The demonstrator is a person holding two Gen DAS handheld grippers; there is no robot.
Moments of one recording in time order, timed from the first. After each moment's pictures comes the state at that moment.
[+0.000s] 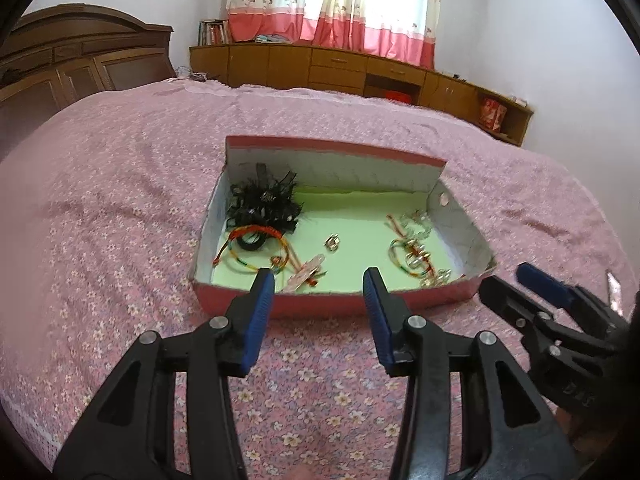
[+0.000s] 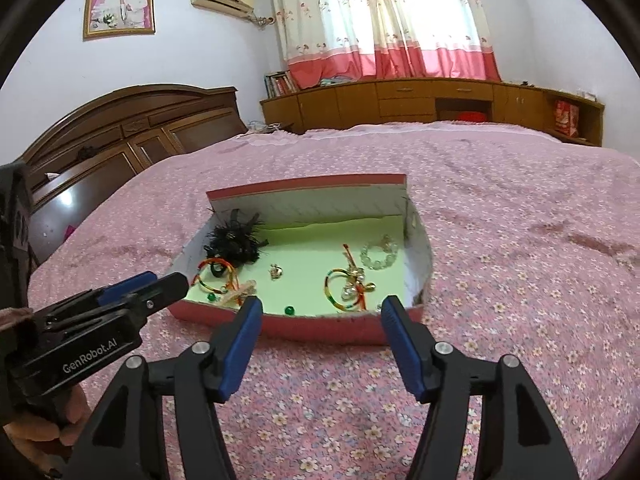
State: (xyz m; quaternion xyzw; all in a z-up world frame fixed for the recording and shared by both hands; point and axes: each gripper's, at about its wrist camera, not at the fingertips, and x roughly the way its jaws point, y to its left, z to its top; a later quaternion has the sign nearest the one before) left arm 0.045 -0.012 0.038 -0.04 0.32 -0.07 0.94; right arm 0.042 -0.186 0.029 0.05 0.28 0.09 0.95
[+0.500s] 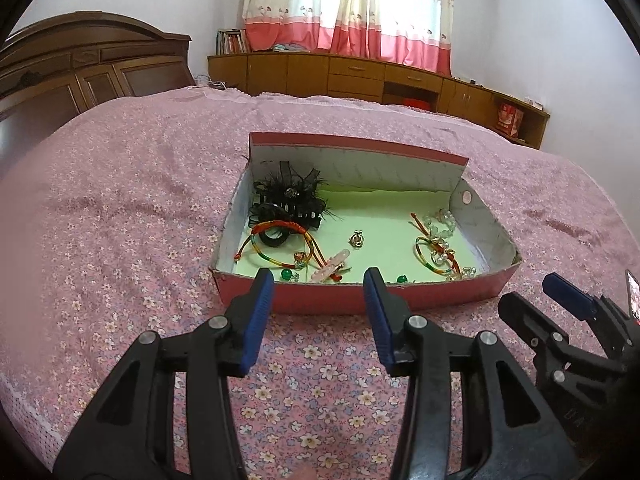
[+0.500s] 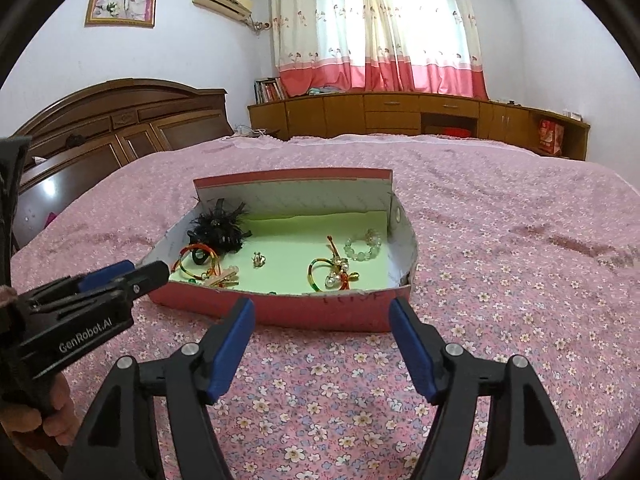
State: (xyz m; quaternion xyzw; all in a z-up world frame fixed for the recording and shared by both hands) left arm 0.038 -0.010 0.027 -0.03 0.30 -0.03 0.95; right arm 0.031 -0.178 0.011 0.02 0.27 0.06 0.96
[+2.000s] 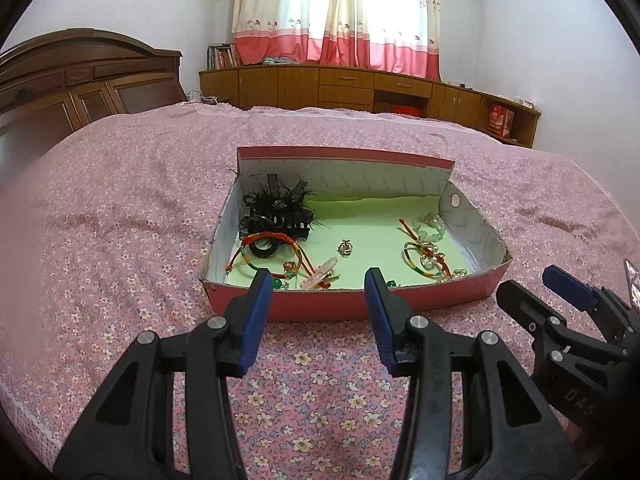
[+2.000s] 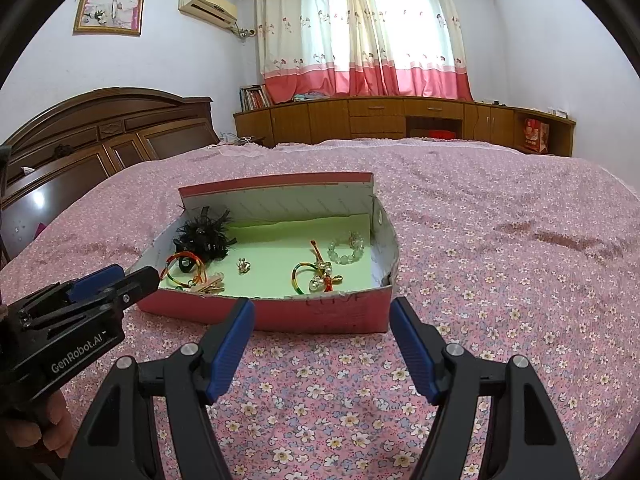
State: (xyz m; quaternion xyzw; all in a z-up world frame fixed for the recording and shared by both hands) left arm 0.032 -0.018 0.030 -0.02 0.28 -0.05 0.96; right arm 0.027 -0.185 0.012 0.03 0.25 0.03 0.97
